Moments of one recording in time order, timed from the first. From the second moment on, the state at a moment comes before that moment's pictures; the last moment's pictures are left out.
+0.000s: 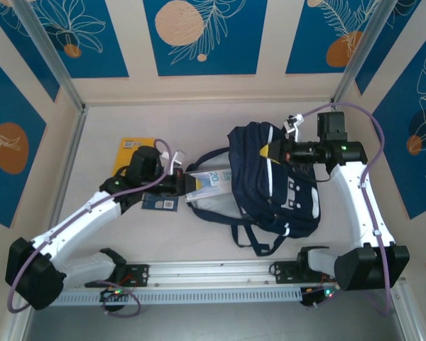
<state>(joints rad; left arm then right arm) -0.60 1.13 0.84 -0.33 0.63 -0.79 0.02 1.20 1.25 -0.94 -1.04 0.36</state>
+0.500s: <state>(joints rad) -0.83 1.62 1.04 -0.07 0.60 -0.91 0.01 1.17 1.17 -0.80 -1.11 0.45</state>
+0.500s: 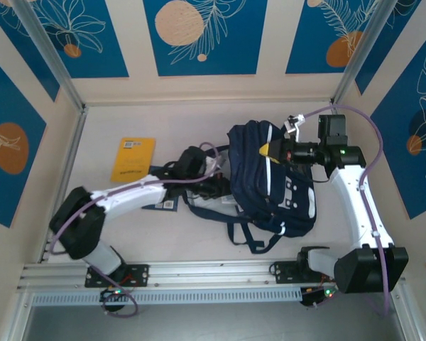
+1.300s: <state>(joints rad) -0.91 1.69 1.19 -0.11 0.53 -0.91 0.03 0.98 1.03 -0.73 -1.04 0.49</state>
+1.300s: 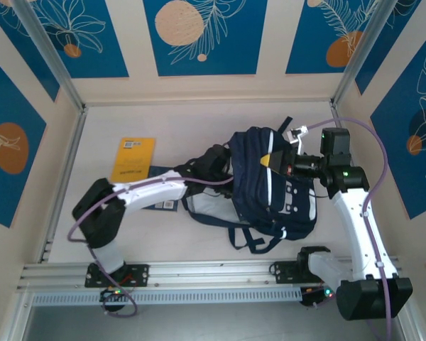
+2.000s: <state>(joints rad) -0.66 1.24 1.02 -0.54 0.32 -0.64 0.12 0.91 0.97 -0.79 -0.68 0.43</state>
